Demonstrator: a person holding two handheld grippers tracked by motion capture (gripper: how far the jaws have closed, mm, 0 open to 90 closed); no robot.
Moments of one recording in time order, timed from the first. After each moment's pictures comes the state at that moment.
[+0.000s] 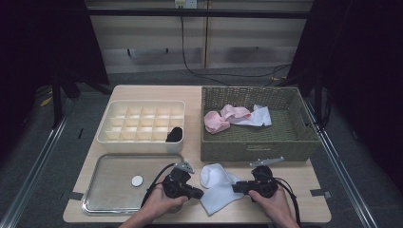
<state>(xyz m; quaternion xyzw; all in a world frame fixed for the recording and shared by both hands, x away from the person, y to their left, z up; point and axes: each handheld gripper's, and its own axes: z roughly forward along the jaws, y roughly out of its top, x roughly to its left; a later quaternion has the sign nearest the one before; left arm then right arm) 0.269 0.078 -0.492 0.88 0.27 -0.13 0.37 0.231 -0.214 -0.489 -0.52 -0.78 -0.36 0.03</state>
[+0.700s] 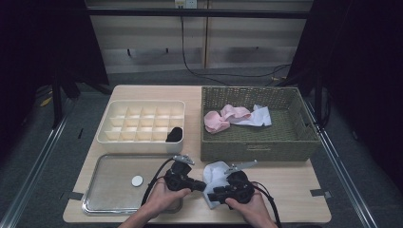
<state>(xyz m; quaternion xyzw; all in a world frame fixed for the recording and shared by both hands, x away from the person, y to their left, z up) 0.281 0.074 -0.488 0.86 0.29 -0.15 0.40 0.224 -0.144 -0.489 -0.44 -0.81 -0.37 0.07</state>
